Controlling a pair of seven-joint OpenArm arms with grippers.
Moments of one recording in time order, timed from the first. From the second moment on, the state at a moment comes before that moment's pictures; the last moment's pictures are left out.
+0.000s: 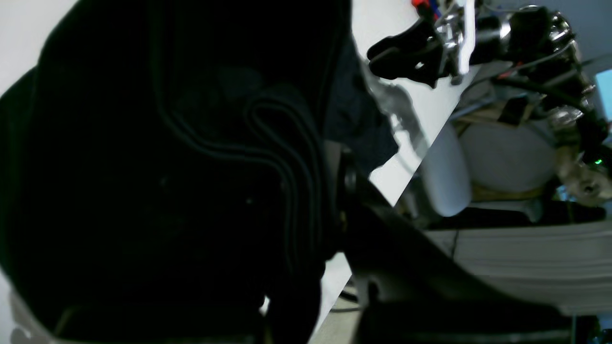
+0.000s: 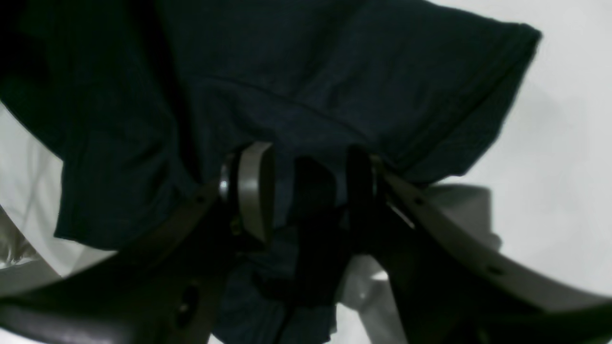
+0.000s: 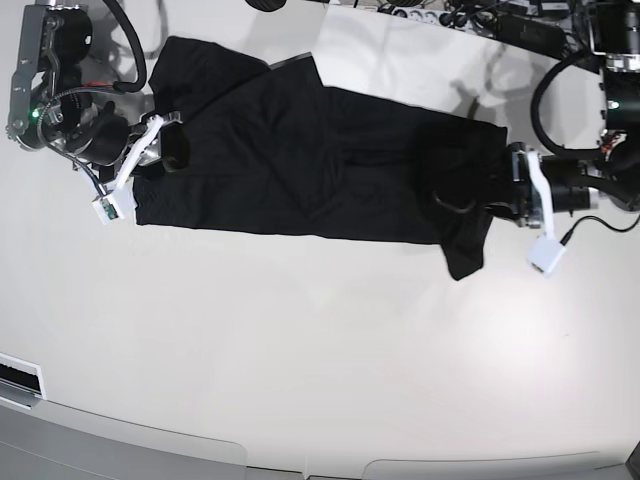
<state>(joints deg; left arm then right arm) 3.6 -27.9 -8.4 89.3 -85.0 -43.9 79.4 -14.5 12.4 14.6 95.5 31.5 37.9 -57.9</state>
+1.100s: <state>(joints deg) 2.6 -35.4 -7.1 89.3 -72.4 -43.9 69.8 -22.0 7.4 38.5 100.2 35.4 29.8 -58.6</state>
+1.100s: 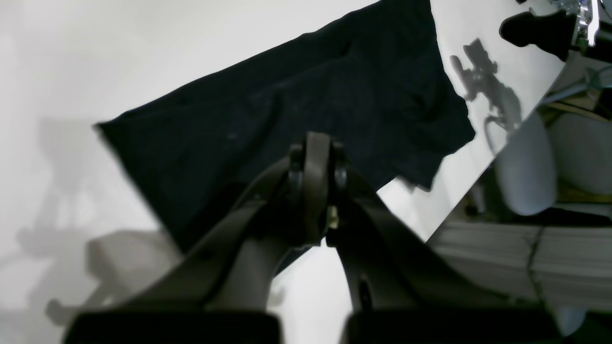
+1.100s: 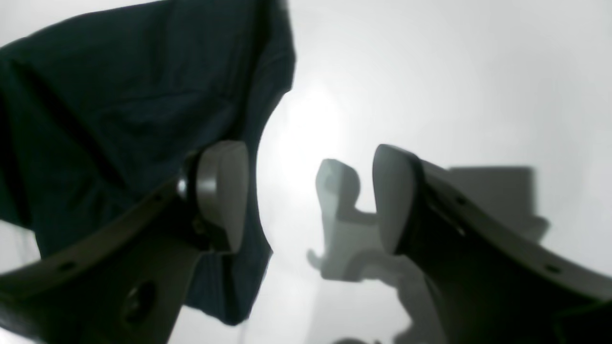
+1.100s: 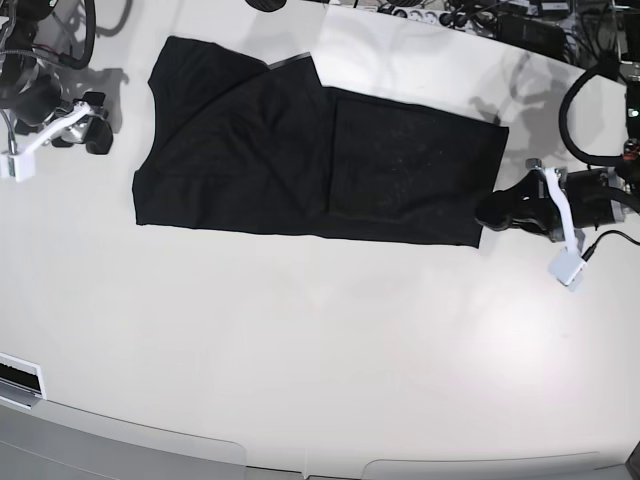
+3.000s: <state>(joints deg) 2.6 -38.8 -7.1 89.3 -70.3 -43.9 69.5 -20.5 7.8 44.5 116.9 53.1 40.5 -81.7</state>
